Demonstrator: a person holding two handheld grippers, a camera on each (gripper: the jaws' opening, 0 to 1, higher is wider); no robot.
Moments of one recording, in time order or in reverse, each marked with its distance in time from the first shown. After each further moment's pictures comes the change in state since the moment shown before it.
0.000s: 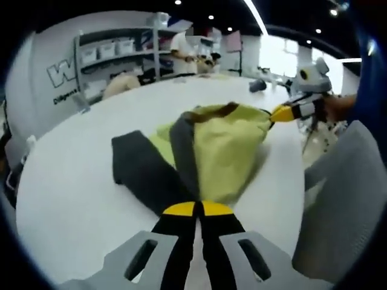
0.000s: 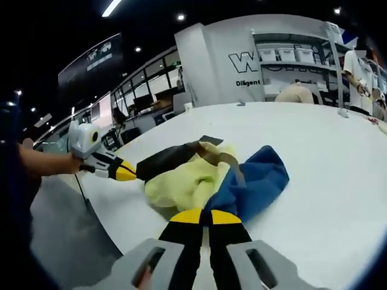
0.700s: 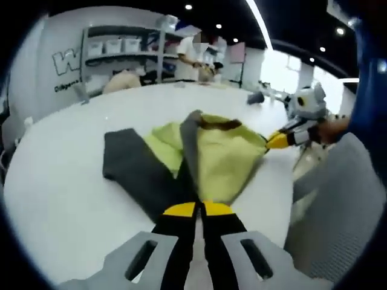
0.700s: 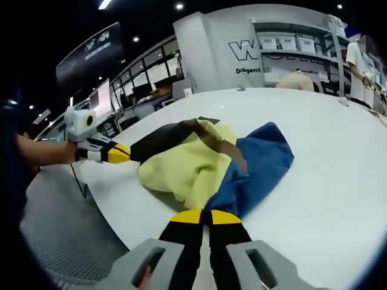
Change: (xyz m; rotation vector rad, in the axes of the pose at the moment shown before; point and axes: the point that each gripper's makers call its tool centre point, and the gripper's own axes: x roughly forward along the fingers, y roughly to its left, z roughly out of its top) left arm -0.016 -0.001 0.008 -0.180 -0.167 0.004; right arm 0.000 0.001 -0.033 0.010 0.073 -0.001
